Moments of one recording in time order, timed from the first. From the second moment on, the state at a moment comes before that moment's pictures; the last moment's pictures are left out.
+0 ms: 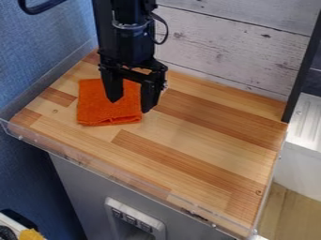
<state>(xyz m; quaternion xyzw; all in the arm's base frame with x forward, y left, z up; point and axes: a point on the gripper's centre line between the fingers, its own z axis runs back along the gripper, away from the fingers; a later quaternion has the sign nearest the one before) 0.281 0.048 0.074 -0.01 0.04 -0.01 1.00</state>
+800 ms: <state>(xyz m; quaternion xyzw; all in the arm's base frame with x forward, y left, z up) 0.313 0.070 0.079 0.00 0.00 -0.01 1.00</state>
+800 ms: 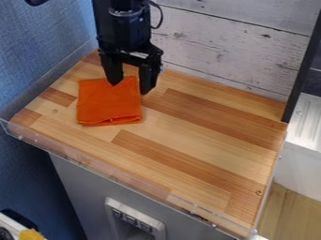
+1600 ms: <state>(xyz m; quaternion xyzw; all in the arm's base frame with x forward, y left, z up) 0.327 0.103 0.081 -0.01 -0.01 -0.01 1.00</state>
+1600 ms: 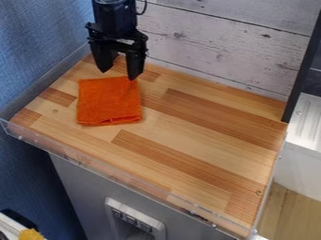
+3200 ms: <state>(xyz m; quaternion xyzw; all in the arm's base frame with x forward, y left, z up) 0.342 0.111 0.012 0.00 0.01 0.00 1.00</state>
